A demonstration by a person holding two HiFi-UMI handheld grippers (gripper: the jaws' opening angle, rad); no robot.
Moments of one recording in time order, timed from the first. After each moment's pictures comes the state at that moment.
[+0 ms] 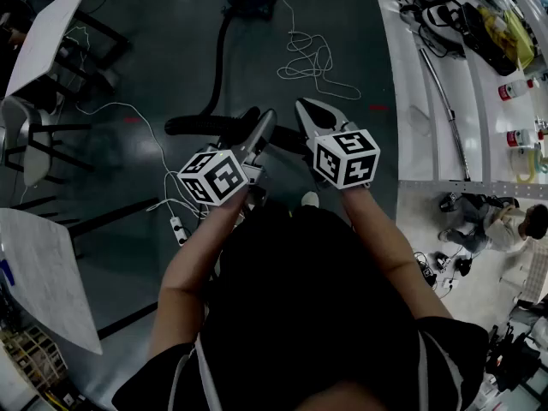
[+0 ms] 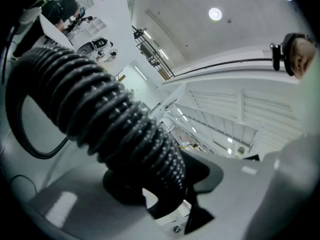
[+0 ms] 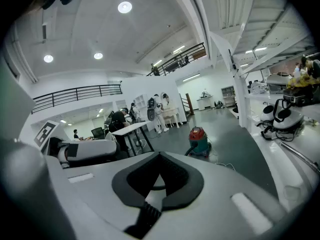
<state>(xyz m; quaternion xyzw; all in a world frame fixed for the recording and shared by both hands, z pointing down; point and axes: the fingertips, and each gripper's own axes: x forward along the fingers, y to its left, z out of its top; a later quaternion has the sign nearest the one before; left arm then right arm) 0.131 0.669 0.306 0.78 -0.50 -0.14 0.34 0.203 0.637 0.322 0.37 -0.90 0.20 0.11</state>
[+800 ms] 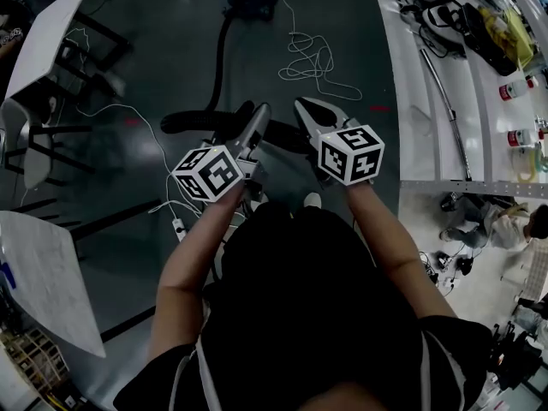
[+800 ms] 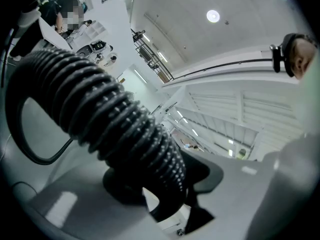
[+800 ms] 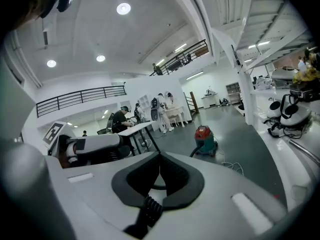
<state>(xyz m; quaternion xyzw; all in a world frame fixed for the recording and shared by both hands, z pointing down) 0.105 0.660 0.296 0.78 -0.51 -0.14 0.33 0.185 0.635 0.320 0.33 -0.91 0.21 0.10</state>
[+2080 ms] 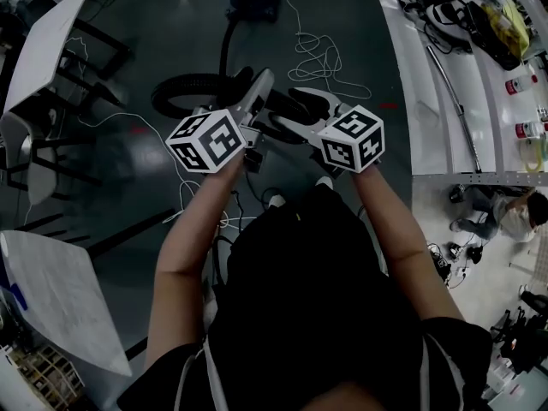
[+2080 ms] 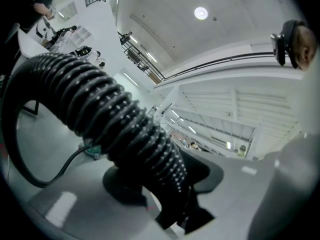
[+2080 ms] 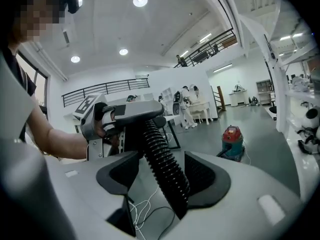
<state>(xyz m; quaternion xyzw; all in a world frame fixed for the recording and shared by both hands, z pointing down) 0.011 0.605 0.255 0.81 -0.50 -0.12 0.27 0.056 0.649 0.313 0.20 -0.96 0.17 0.14</state>
